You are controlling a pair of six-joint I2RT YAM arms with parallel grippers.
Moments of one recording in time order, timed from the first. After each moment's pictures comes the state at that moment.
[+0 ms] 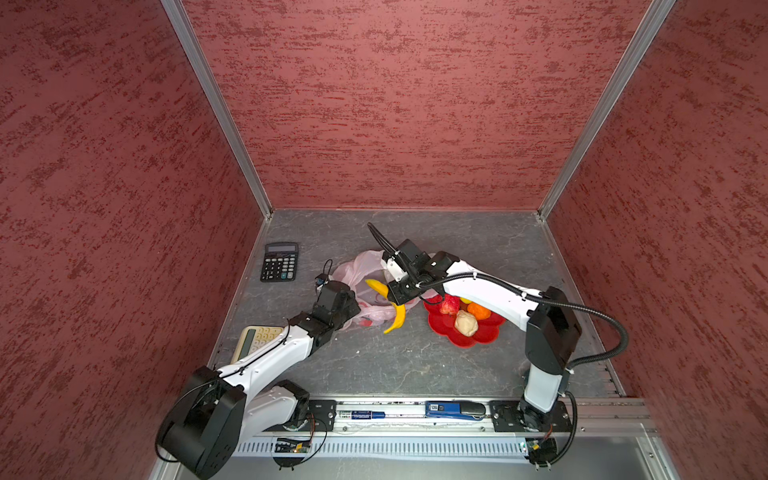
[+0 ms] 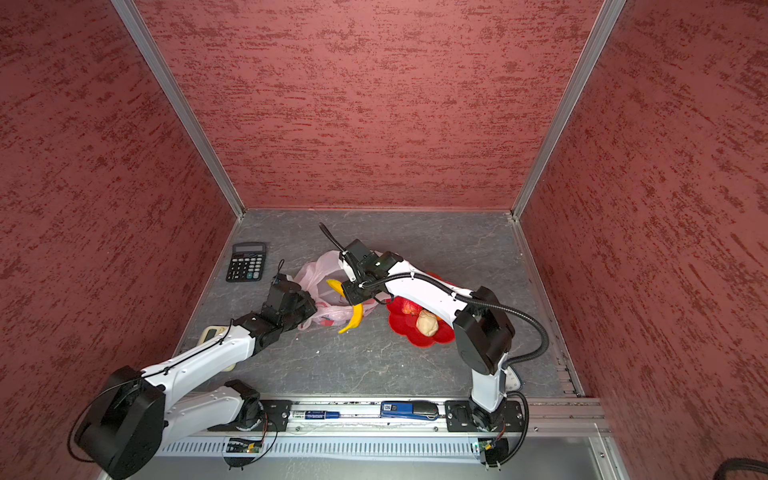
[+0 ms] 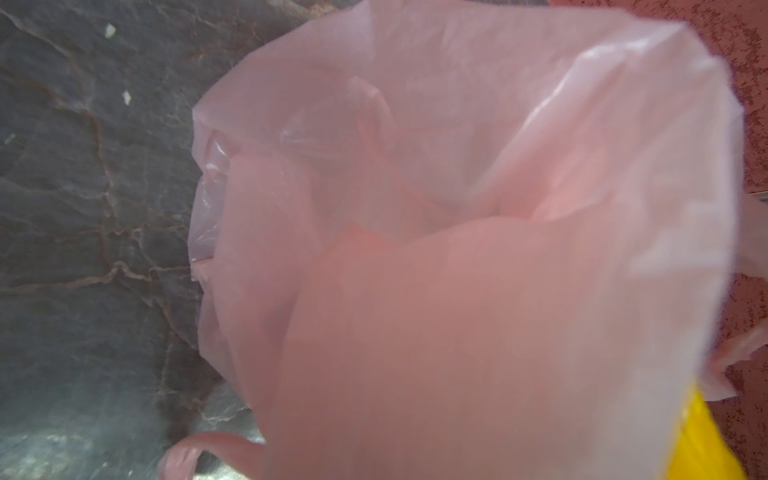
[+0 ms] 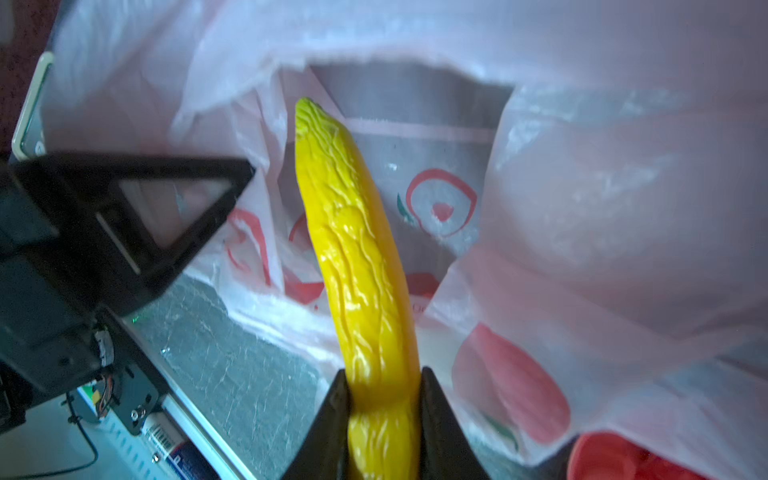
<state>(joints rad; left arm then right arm) -0.47 1.13 0.51 -0.14 -0.13 -0.94 0.83 1.83 1.52 -0.77 -0.19 0.30</state>
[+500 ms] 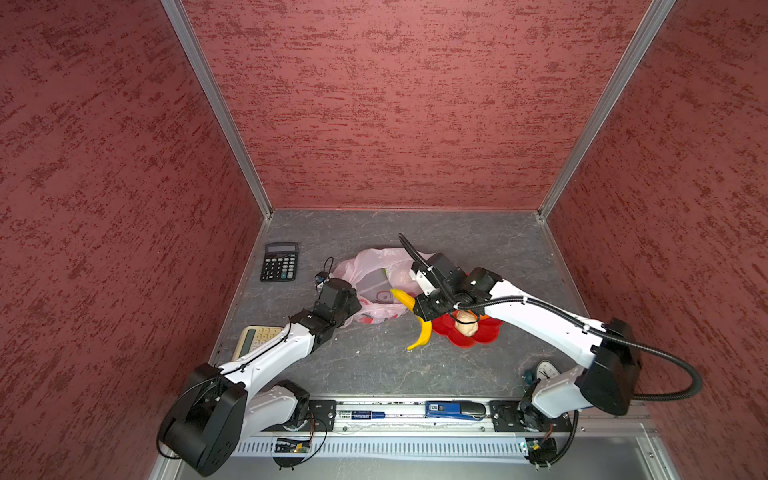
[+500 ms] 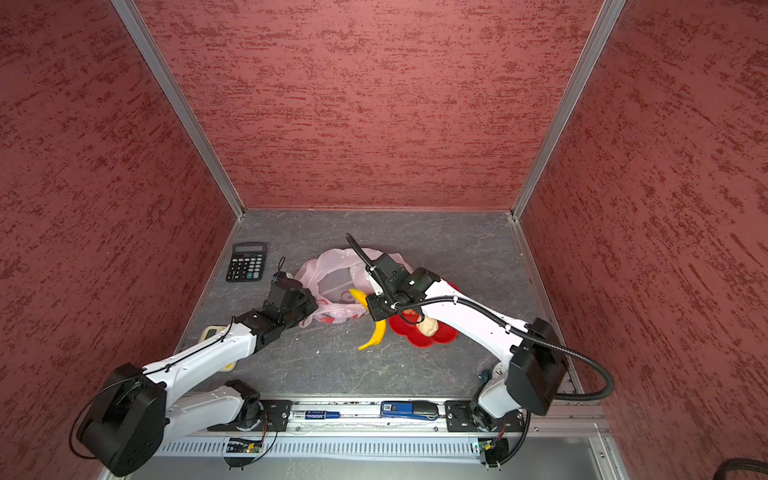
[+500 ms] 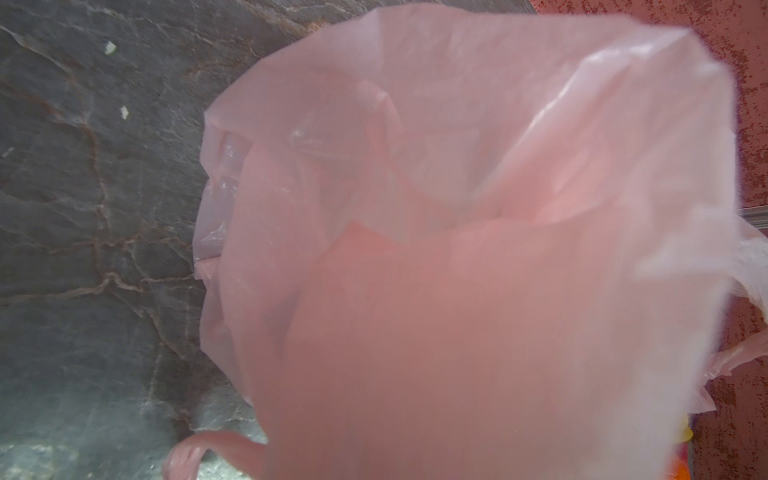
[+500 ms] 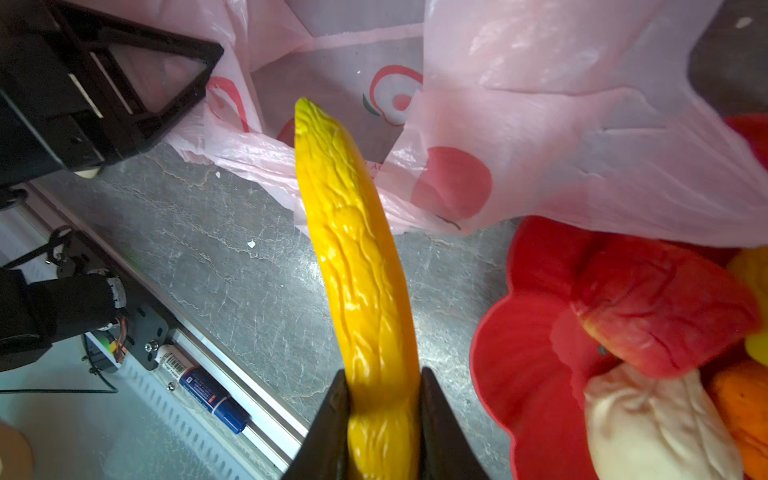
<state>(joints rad) -0.48 1.15 0.52 -0.14 -0.14 -0.96 0.82 1.48 1.24 -0.82 -0.13 0.41</state>
